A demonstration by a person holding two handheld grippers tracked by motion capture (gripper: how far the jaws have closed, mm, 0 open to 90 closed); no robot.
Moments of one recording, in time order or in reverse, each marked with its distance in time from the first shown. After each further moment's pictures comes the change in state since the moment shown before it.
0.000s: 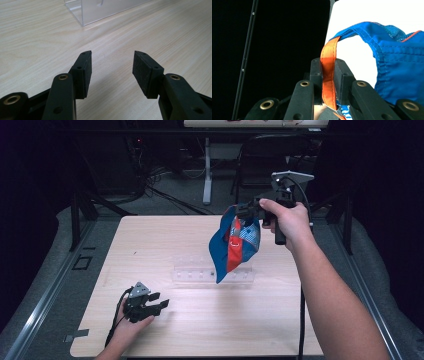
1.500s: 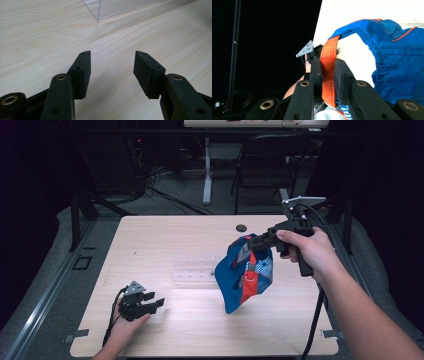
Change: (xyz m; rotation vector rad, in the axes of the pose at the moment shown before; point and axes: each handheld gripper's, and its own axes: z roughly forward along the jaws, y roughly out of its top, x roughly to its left) left arm 0.013 -0.005 -0.001 0.010 0.041 -0.075; right arm -0.018 -0.059 -0.029 0.169 -0.030 -0.032
